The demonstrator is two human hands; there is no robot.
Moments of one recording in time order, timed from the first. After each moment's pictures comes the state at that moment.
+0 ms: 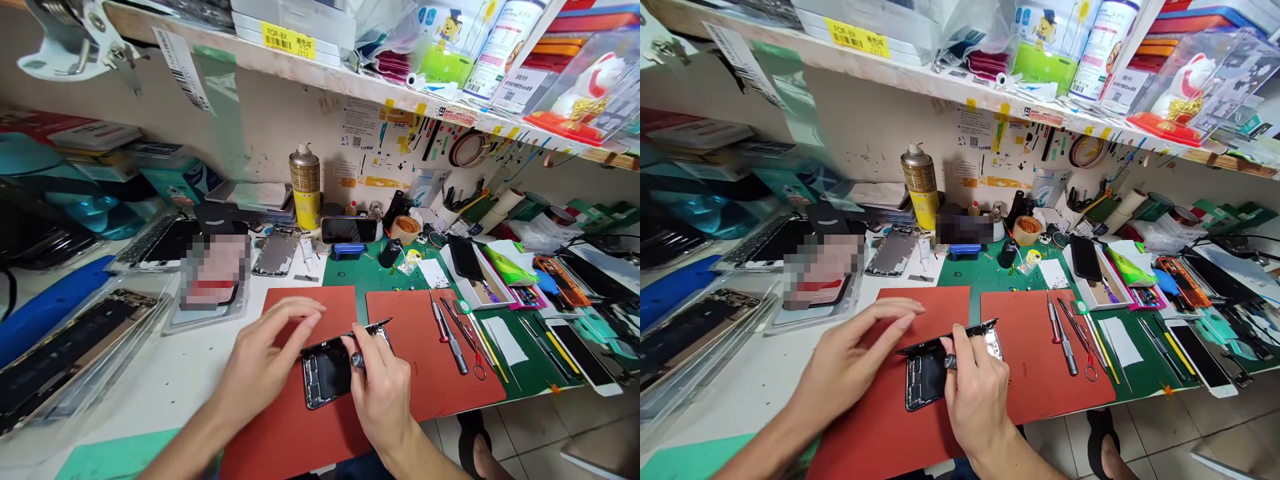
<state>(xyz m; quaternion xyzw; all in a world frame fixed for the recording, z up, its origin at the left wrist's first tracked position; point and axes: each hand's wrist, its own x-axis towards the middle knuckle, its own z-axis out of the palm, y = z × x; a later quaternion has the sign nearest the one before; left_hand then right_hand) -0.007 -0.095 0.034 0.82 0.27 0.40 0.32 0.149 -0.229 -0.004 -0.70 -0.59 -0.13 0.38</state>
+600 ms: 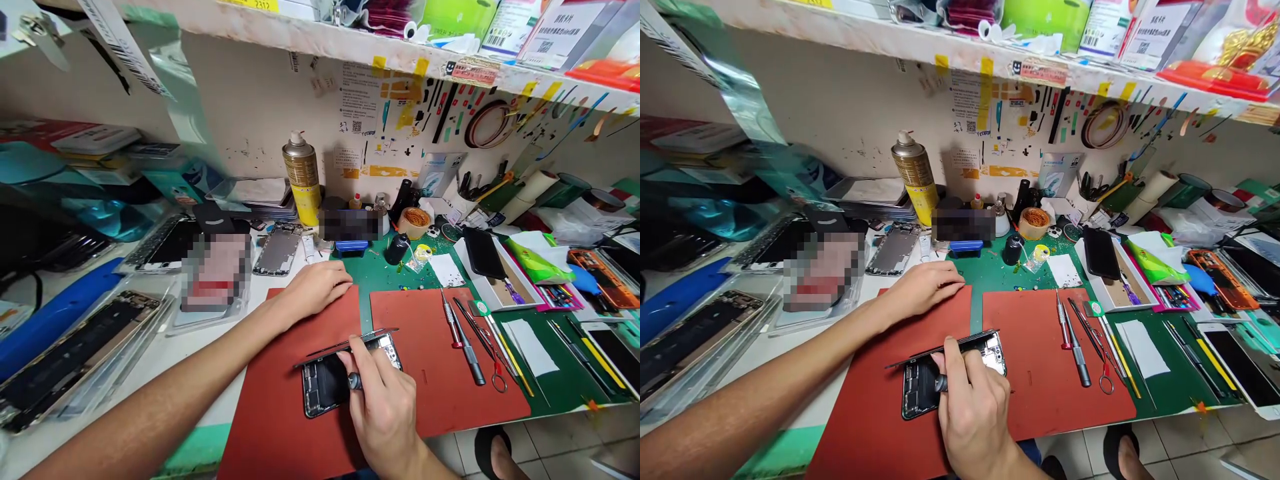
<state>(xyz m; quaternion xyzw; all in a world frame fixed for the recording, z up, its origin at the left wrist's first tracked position) 0.077 0.007 0.005 0.97 0.14 0.13 0.15 0.151 -0.235 -0.005 -0.67 -0.62 -0.11 0.40</state>
